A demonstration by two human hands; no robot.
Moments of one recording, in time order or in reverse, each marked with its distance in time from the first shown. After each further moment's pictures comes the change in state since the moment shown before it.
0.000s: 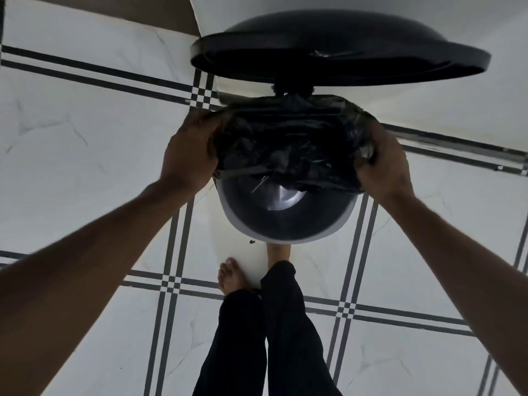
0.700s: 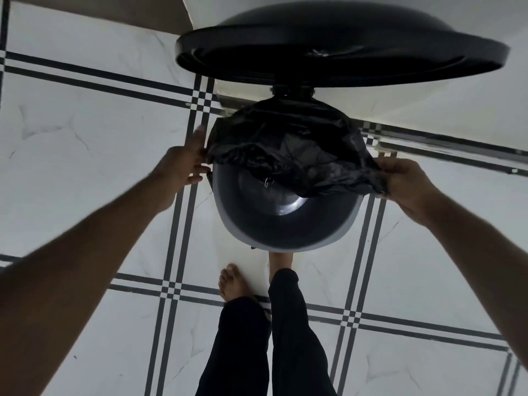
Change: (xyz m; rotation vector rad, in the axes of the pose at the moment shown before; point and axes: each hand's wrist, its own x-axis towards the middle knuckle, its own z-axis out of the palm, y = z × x) left_hand 0.010 -0.021 0.007 -0.627 -0.259 -0.753; right_hand 0.006 0.056 -0.005 0.575 -0.301 0.459
